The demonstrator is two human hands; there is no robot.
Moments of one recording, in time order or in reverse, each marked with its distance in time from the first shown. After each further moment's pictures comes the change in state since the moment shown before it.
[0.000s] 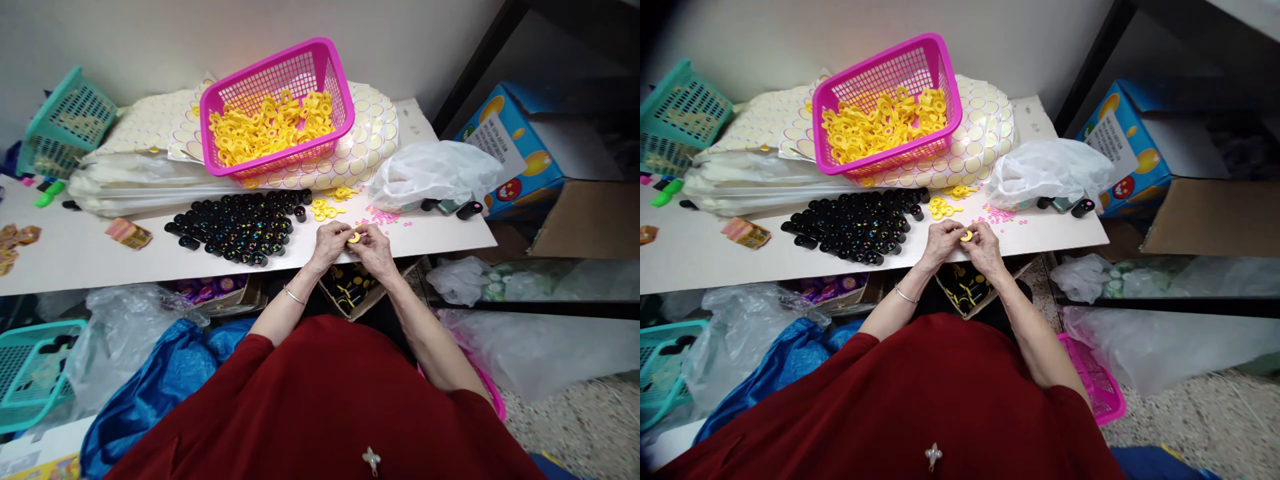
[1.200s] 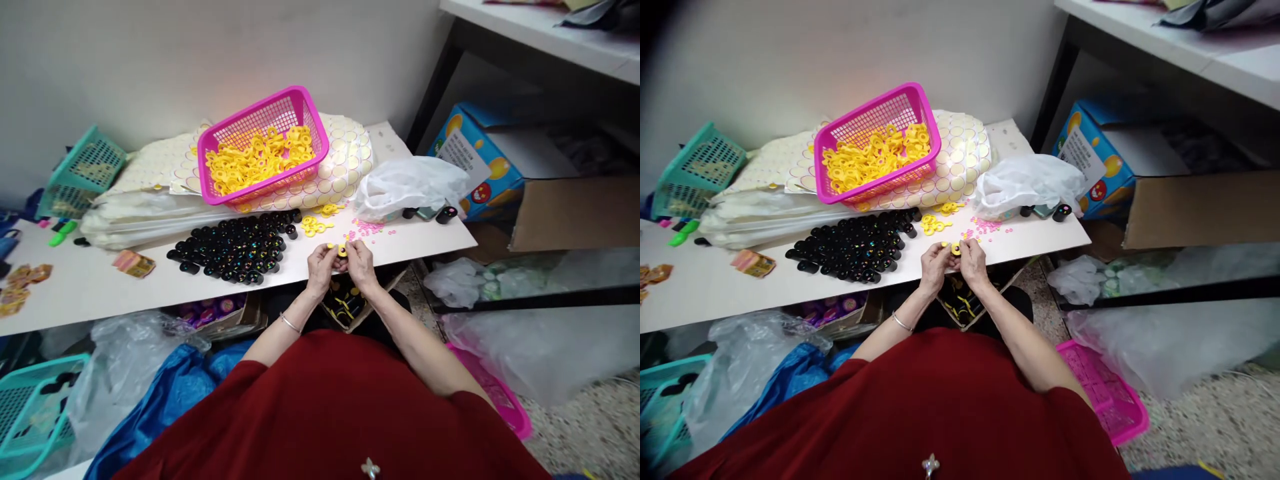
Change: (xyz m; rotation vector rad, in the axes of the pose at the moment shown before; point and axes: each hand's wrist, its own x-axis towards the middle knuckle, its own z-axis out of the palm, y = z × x) left_hand -0.034 -0.010 0.010 -0.292 0.116 -0.196; right_hand -0.006 0.001 0.017 0.151 0.156 0.248
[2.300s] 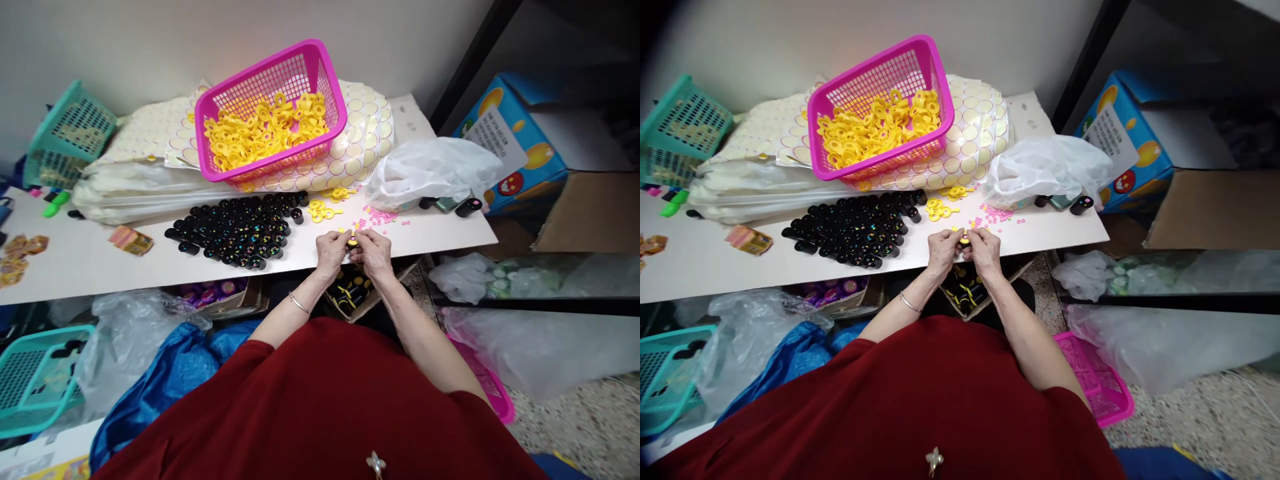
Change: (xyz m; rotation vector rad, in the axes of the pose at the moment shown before) left_hand 0.012 0.007 0.018 0.080 0.144 -0.096; right_hand 0.002 -0.012 -0.005 0.153 0.059 0.173
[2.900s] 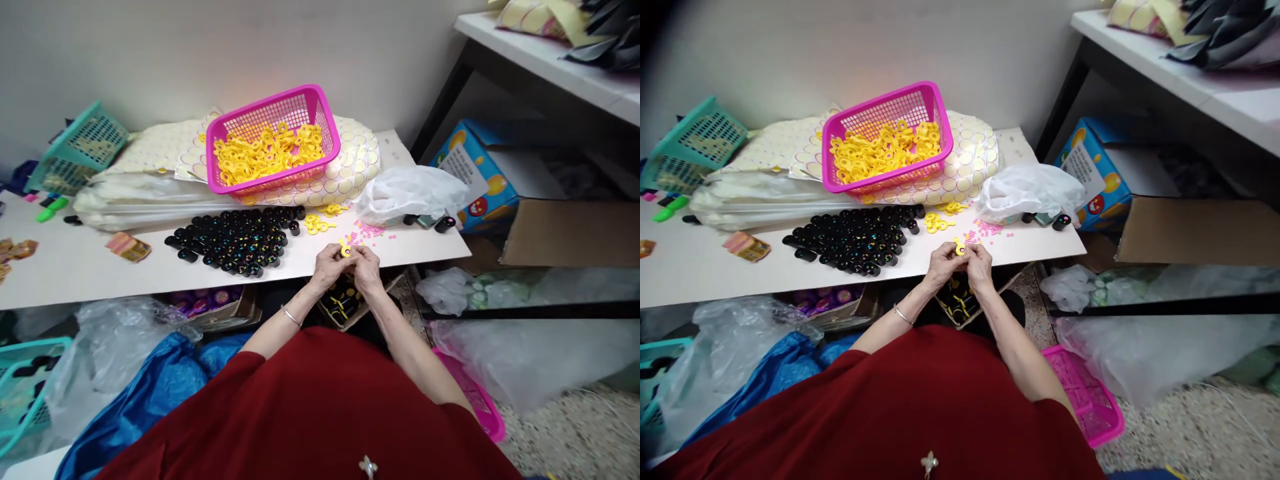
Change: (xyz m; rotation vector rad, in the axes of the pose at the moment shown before) left_hand -0.007 -0.009 -0.015 0.094 -0.253 0.292; right_hand -0.009 0.009 -0.002 0.196 0.005 -0.018
